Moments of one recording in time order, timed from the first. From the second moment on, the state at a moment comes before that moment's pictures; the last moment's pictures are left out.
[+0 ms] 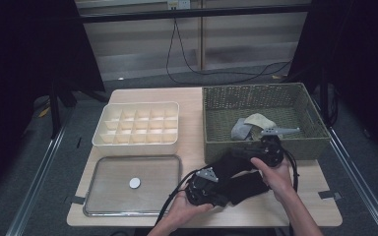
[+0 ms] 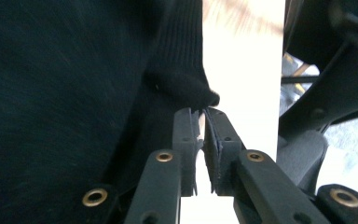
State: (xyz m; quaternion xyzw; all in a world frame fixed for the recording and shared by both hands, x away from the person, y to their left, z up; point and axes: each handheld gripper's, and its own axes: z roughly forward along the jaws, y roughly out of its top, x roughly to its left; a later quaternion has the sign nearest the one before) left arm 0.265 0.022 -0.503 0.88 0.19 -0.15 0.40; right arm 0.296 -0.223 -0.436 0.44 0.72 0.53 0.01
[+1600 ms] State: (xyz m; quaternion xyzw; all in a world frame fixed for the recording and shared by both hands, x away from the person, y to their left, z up) left arm 0.274 0.085 -0.463 0.84 0.24 -0.09 0.47; right arm 0.183 -0.193 -0.496 0.41 0.80 0.44 -0.06
